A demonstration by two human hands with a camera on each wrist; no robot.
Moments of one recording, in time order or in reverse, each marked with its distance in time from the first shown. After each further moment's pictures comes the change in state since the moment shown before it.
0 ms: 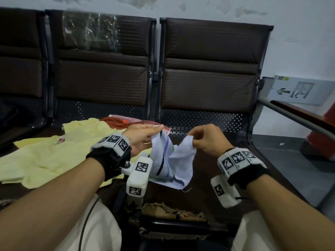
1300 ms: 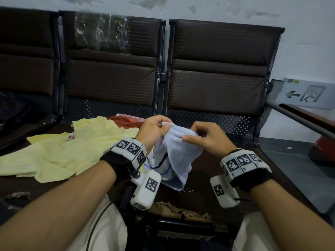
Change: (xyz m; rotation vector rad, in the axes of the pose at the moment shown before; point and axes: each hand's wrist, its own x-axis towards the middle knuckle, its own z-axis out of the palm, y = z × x) left_hand -0.016 0.004 0.019 0.207 0.075 0.421; right_hand 0.000 -0.020 0.001 0.257 -0.014 -0.179
